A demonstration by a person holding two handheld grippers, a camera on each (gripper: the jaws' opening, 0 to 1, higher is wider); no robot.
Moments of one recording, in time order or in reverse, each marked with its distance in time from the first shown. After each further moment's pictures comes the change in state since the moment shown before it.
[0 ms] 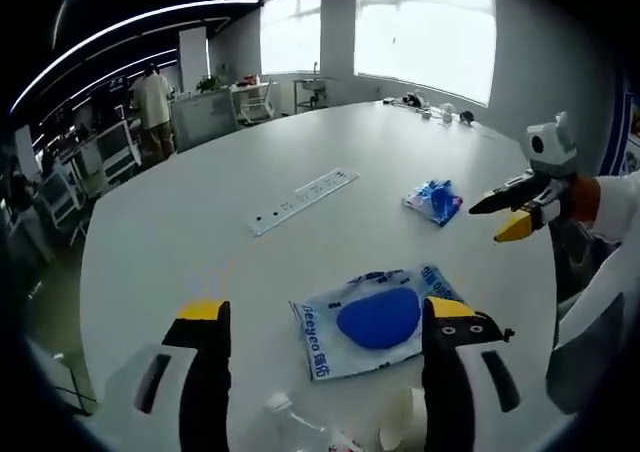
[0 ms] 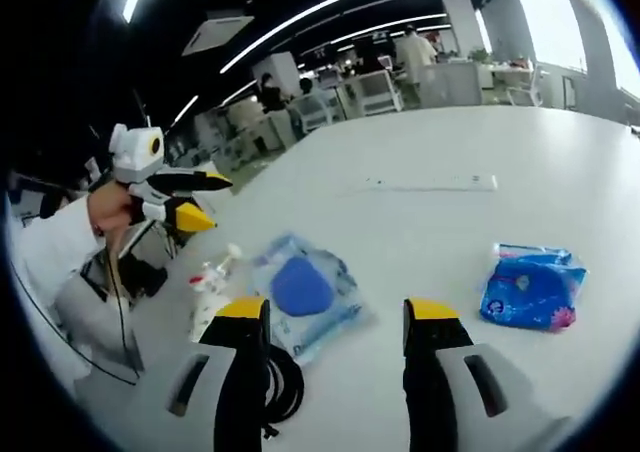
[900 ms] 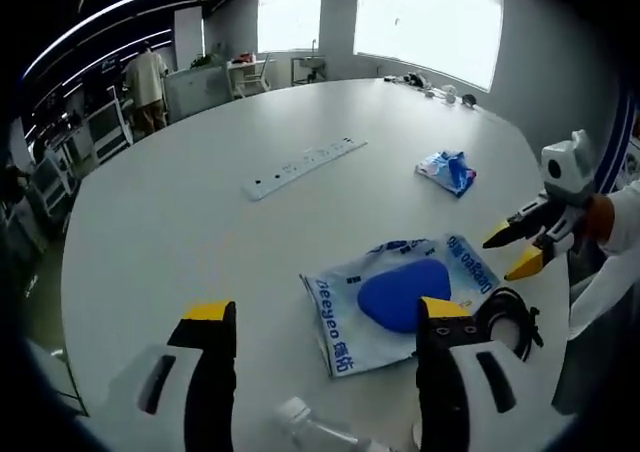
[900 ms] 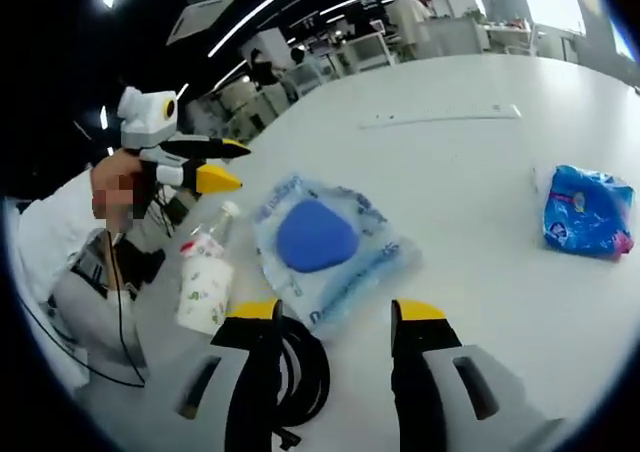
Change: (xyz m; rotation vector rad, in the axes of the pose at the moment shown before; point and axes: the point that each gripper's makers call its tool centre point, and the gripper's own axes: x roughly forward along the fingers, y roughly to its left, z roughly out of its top) left arm 0.043 0.020 -0.043 -0.008 0.103 -0.032; right arm 0.047 0.019 -0.069 0.111 0.129 0.016
